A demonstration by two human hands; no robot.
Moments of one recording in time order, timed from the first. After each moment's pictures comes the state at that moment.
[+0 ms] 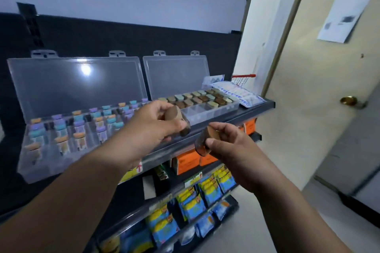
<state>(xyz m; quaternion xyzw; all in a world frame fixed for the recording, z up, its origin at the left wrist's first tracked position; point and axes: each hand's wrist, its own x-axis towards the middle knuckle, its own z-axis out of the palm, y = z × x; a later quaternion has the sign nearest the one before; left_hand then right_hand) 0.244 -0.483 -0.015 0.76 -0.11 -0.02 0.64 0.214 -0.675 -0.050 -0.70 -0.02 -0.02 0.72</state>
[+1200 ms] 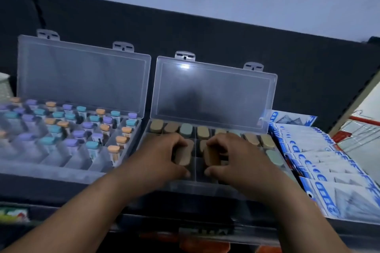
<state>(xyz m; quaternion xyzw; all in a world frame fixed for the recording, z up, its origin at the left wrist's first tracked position) 0.466 -0.624 -0.068 0.91 0.11 0.06 0.39 0.556 -0.799 -0.041 -0.89 -0.40 0.06 0.21</state>
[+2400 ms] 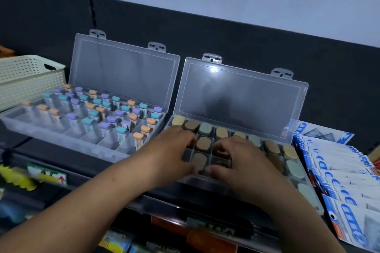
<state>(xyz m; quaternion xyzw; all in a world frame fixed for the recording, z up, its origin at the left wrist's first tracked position) 0.442 -0.636 -0.057 0.96 0.14 0.08 0.24 0.545 -0.791 -0.041 -0.88 -0.45 0.07 0.16</state>
